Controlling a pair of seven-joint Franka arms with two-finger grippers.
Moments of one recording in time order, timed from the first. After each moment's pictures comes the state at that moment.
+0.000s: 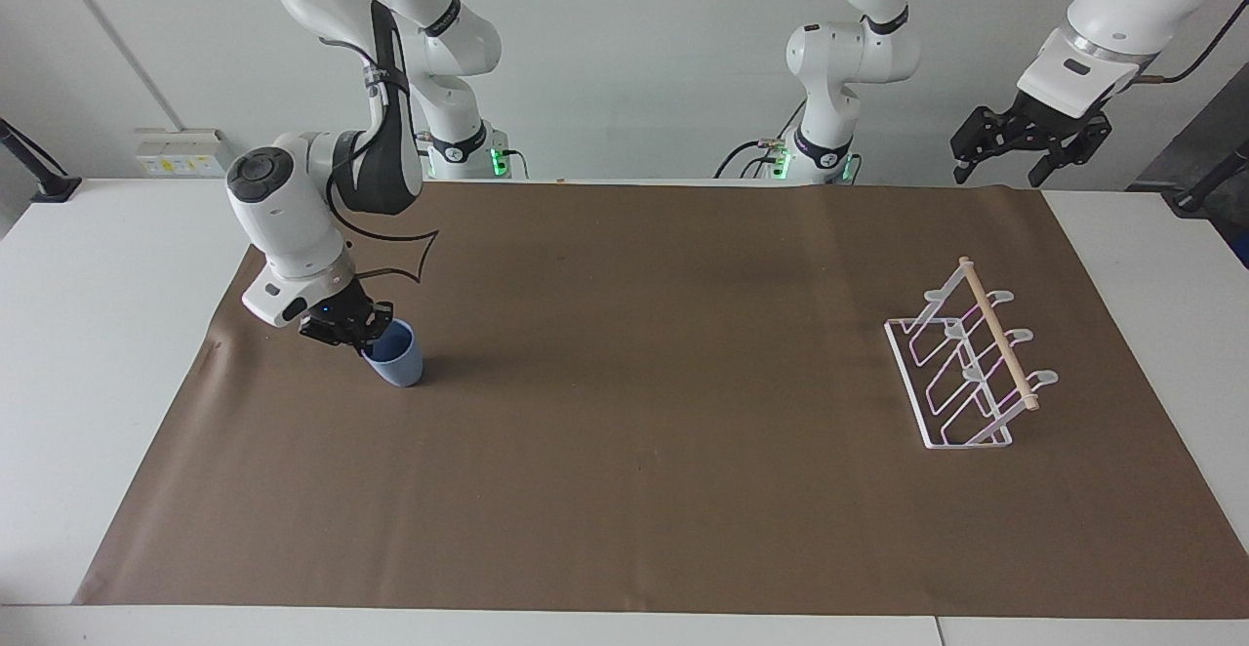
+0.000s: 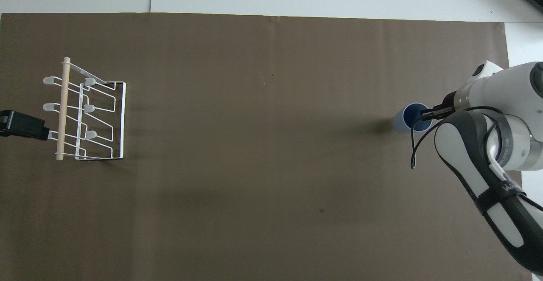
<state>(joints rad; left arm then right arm) -0.11 -0.06 0.06 -1.55 0.01 1.43 0.07 -0.04 0.17 -0.01 -1.95 0.03 2.15 -0.25</state>
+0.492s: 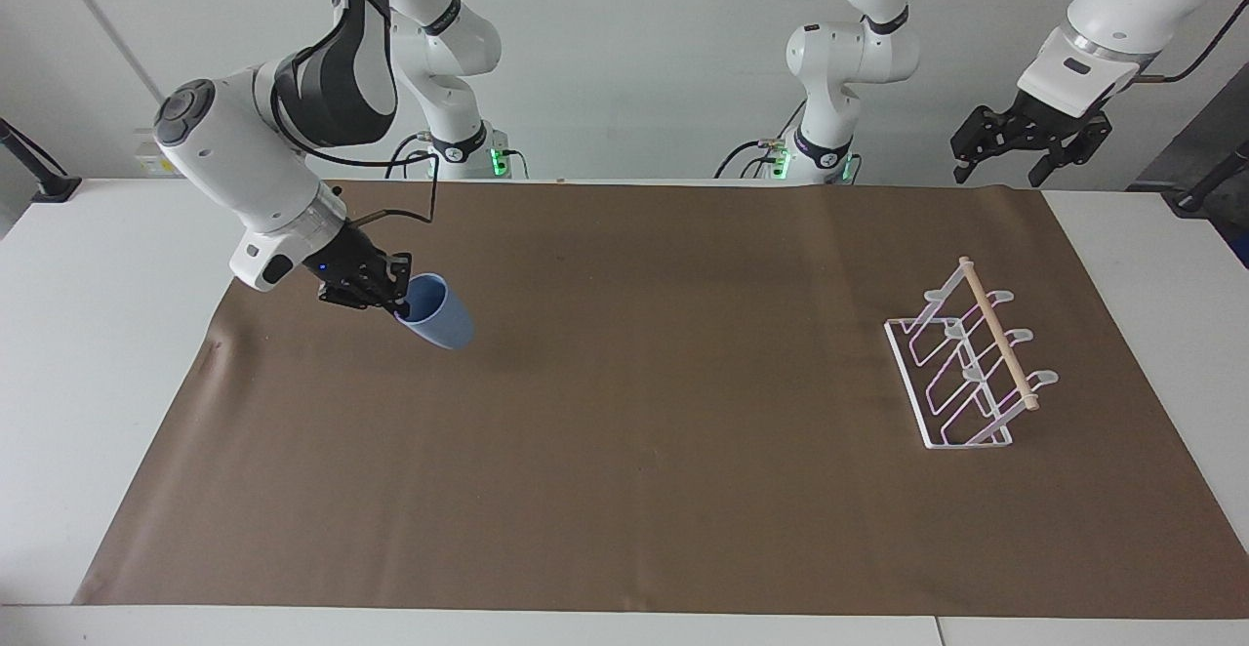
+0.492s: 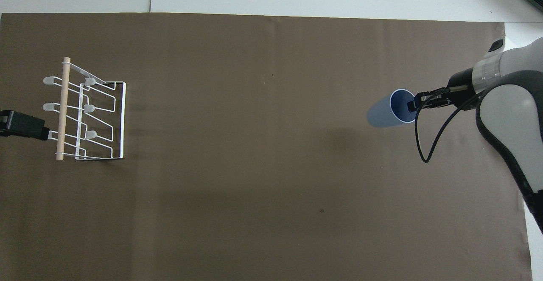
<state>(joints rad) -0.11 -0.06 0.06 -1.55 0.00 1.43 0.06 -0.04 0.14 0.02 -1.74 0.38 1.83 -0.26</state>
